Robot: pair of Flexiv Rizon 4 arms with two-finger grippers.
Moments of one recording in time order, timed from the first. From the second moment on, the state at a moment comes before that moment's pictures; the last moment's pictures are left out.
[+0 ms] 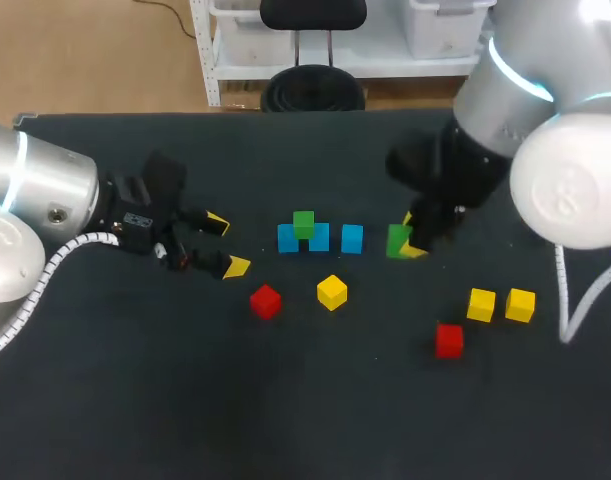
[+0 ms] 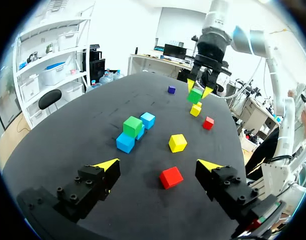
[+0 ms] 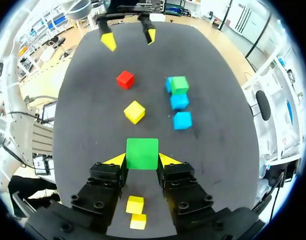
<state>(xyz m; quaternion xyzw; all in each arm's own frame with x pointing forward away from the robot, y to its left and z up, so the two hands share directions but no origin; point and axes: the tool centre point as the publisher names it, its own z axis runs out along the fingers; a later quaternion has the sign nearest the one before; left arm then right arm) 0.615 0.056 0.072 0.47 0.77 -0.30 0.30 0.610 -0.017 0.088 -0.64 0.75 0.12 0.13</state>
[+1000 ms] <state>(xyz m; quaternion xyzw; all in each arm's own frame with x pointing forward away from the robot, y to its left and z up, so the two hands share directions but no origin) 0.615 0.056 0.072 0.47 0.77 -0.30 0.30 0.683 0.036 0.076 -0.66 0.73 0.13 0.14</state>
